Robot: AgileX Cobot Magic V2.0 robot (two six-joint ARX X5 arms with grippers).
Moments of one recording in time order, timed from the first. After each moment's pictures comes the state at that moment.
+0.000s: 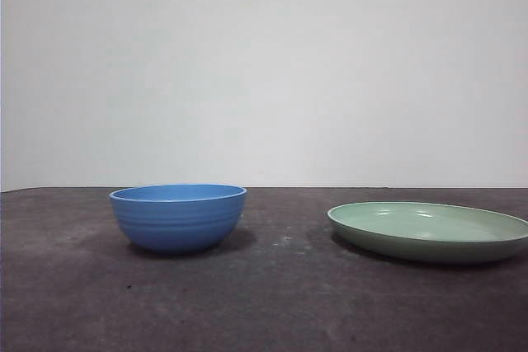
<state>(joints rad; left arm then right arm) 0.01 0.06 0.23 -0.31 0.08 -0.44 0.00 0.02 0.19 -0.20 -0.13 0.32</state>
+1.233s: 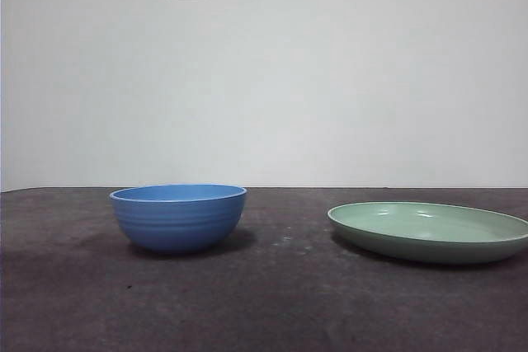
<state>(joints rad) -0.16 0.75 0.88 -0.93 0.58 0.01 0.10 0.73 0.91 -1.01 -0.53 -0.07</state>
